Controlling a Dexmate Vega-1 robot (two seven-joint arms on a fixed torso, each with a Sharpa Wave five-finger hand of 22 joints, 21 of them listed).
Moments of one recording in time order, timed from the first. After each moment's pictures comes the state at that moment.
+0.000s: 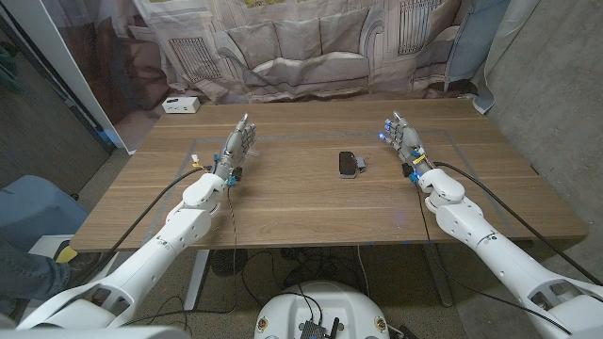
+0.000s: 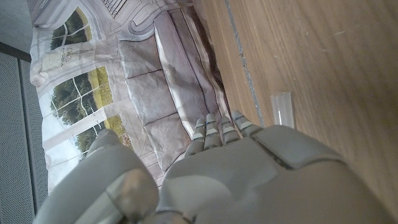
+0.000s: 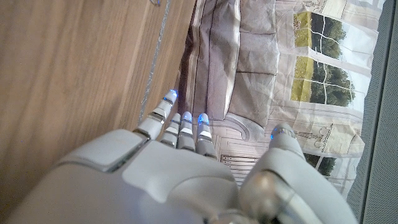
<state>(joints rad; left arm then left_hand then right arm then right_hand) 0.86 0.51 0.37 -1.30 -0.65 -0.29 -0.03 0.28 0.01 0.12 0.05 0.19 0.11 0.11 0.18 0.17 0.10 0.09 0.20 0.30 0.00 0.08 0.19 0.17 -0.07 0.05 0.31 0.17 -0.84 -0.51 -0.37 -1.30 0.64 0.30 0.03 0.25 0.03 0.23 -0.12 0.18 0.20 0.09 0.20 0.18 0.15 0.14 0.22 0.19 0.05 0.04 0.23 0.21 0.31 -0.02 0.24 0.17</state>
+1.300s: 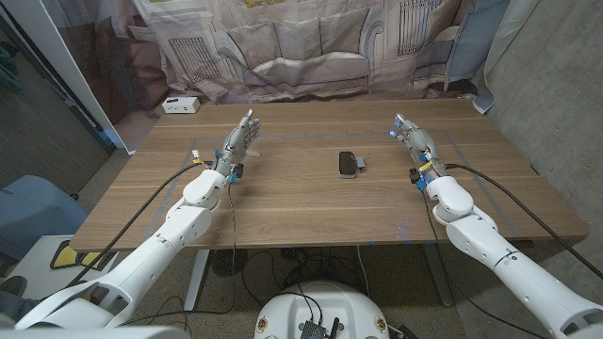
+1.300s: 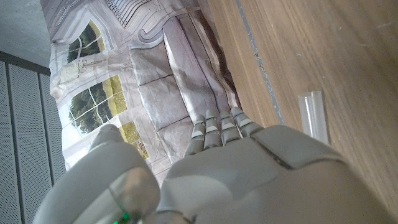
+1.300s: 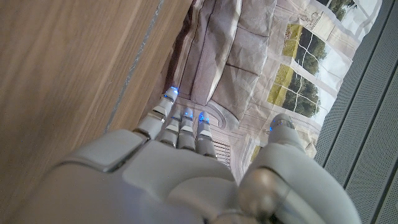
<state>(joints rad) 0.86 0.53 0.38 -1.35 -0.61 -0.32 -0.01 0.33 0.00 0.14 0.01 0.19 0.16 0.11 0.20 0.17 0.18 0.09 0.22 0.26 0.08 0.09 0.20 0.17 -0.01 0.07 0.31 0.17 -1.00 -0.60 -0.34 -1.53 0.44 0.35 -0.18 0.33 0.02 0.25 -0.16 0.18 0.21 0.09 0.20 0.19 0.20 0.13 0.23 0.19 0.09 0.06 0.23 0.20 0.35 -0.01 0.23 0.17</state>
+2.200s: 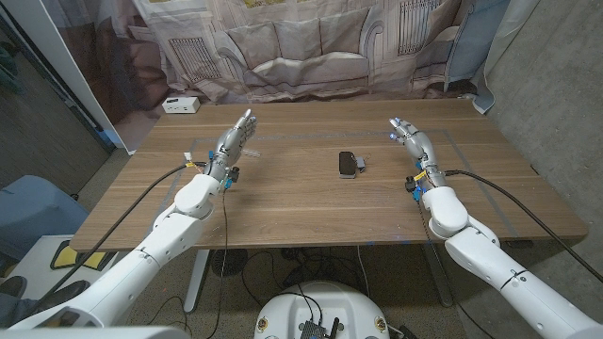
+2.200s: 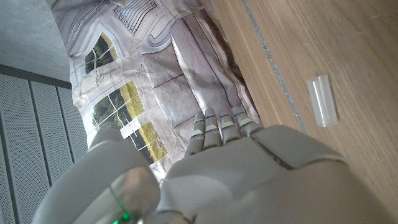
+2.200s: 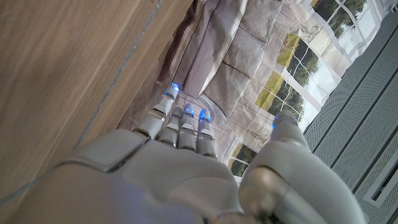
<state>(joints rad) 0.98 0.61 0.34 -1.54 -0.53 -0.33 0.09 0.34 0.01 0.14 -0.01 0.19 0.19 0.11 0.20 0.18 0.20 0.09 0.23 0.24 0.11 0.08 0.20 0.17 0.00 0.06 0.29 0.17 -1.13 -0.61 -0.33 -1.74 0.21 0.24 -0.41 0.35 0.01 0.25 -0.16 0.18 0.23 0.08 0.21 0.19 0.25 0.13 0.24 0.19 0.13 0.06 0.24 0.20 0.39 0.00 0.23 0.17</state>
